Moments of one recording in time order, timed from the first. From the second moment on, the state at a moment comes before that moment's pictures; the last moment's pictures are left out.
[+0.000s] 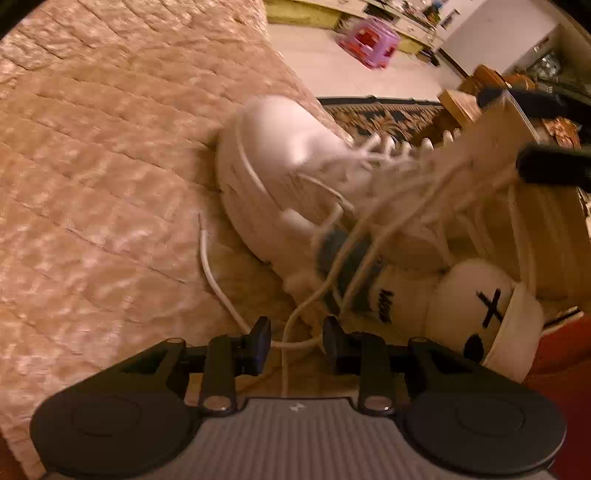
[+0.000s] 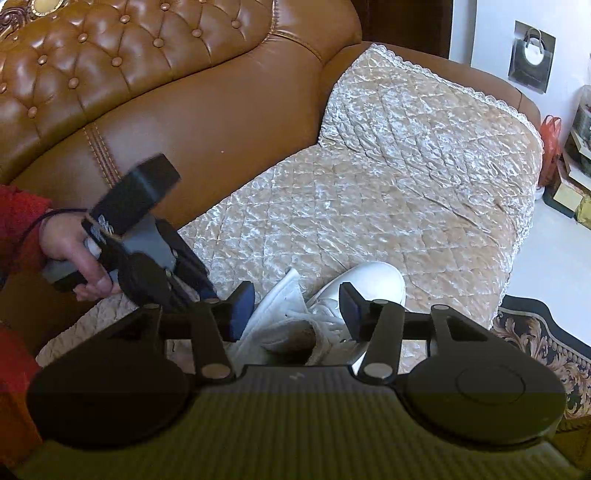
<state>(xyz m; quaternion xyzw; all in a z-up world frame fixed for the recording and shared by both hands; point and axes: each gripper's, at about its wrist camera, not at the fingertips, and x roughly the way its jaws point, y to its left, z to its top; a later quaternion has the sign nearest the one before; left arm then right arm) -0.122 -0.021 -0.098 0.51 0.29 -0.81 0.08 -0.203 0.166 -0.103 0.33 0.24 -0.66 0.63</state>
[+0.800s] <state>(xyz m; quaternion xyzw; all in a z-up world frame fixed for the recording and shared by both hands) -0.049 -0.097 -0.038 0.37 0.22 -0.81 0.38 -0.203 0.165 -0.106 0.33 0.23 -0.66 0.63</state>
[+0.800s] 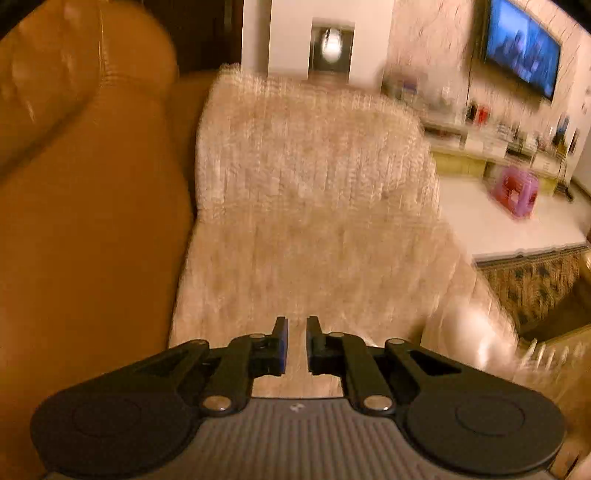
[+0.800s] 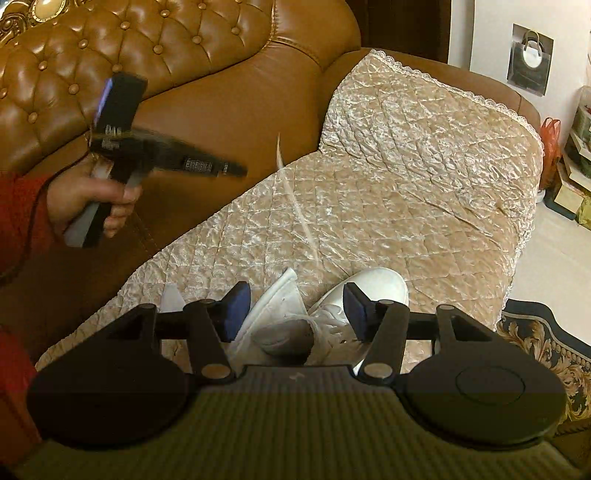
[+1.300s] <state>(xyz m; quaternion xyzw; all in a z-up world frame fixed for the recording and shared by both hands) -0.086 -0.094 -0.101 0.41 0.30 -0.80 0.31 -0.201 0.165 -0.108 0.32 0.23 -0.67 0.63</state>
